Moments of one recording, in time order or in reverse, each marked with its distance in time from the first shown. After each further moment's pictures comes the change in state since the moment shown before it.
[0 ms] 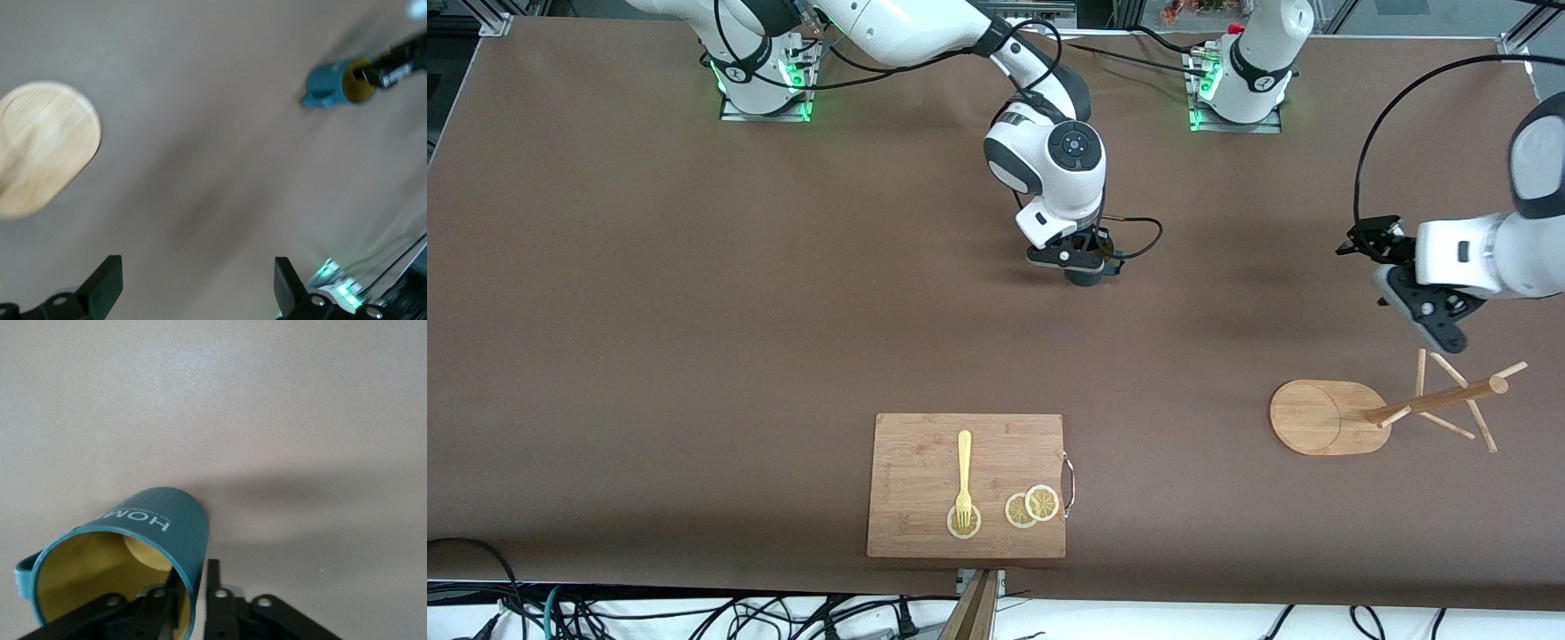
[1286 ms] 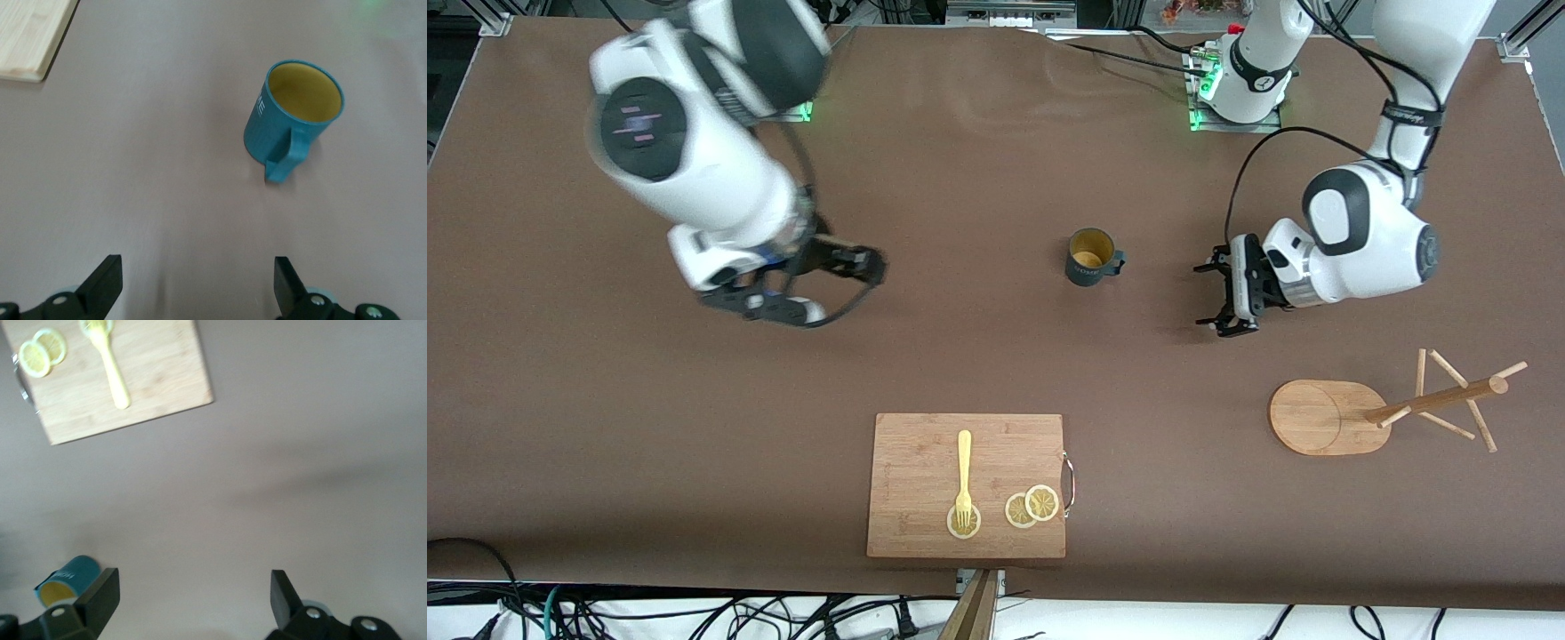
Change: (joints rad) left arm -0.021 0.051 -0.152 -0.598 -0.676 0.727 1.065; right arm -0.533 -0.493 -0.084 -0.013 0.097 -0.589 -0.494
